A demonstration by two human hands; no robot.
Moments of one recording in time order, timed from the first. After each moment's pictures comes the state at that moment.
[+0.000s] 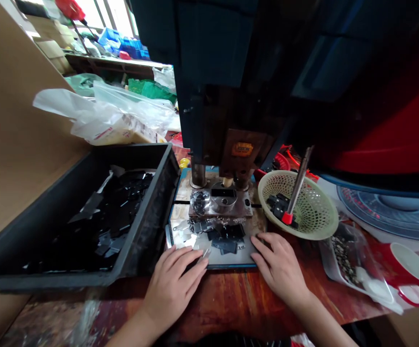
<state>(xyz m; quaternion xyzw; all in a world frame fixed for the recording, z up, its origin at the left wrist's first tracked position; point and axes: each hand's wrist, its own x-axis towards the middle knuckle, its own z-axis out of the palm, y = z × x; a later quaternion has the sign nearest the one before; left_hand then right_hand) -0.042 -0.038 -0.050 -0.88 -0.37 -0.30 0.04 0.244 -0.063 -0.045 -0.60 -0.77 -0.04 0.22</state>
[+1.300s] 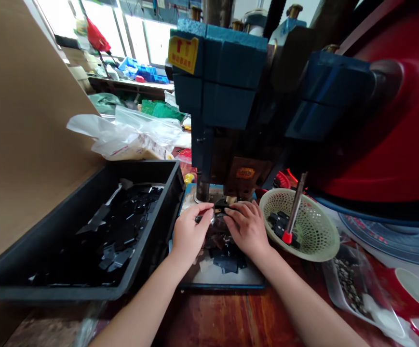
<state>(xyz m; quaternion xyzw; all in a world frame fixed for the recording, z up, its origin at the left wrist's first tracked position) 0.012 0.060 0.008 -0.64 -0.51 -0.50 -0.29 0.185 0.048 0.004 -0.54 -0.77 -0.07 0.33</state>
